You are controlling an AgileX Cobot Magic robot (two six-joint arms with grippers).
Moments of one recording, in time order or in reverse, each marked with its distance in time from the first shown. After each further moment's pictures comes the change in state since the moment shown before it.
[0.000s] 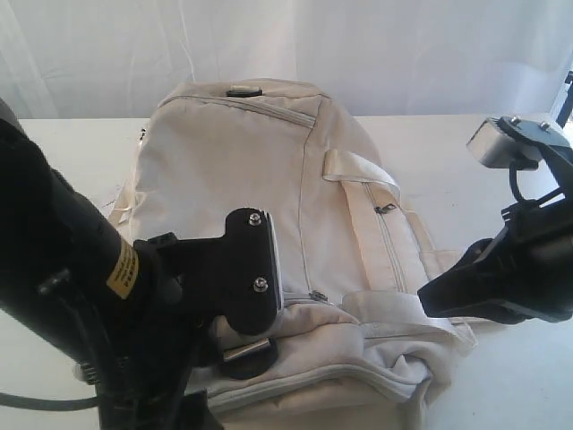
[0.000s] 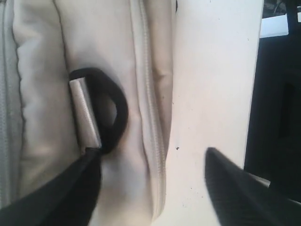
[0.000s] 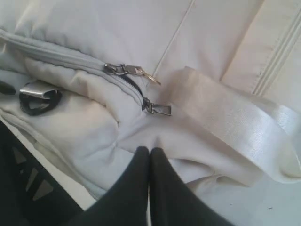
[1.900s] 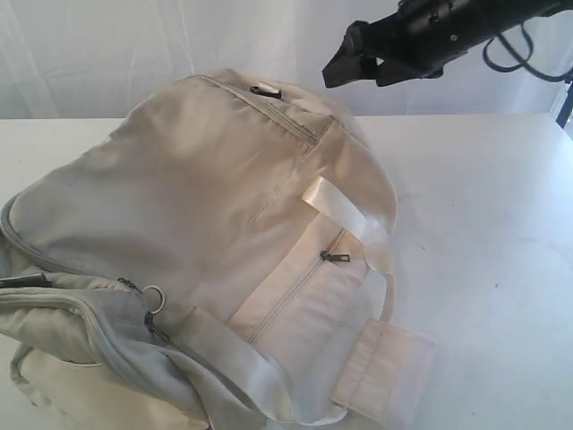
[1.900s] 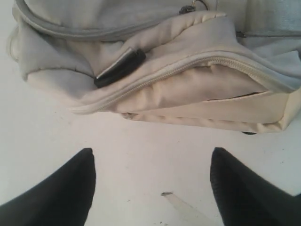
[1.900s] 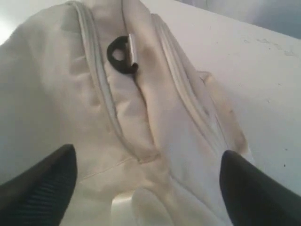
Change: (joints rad) left arm 0.158 -0.500 0.170 0.462 0.283 -0.923; right arm 0.018 0.740 -0.901 -0.010 -0.132 -0.044
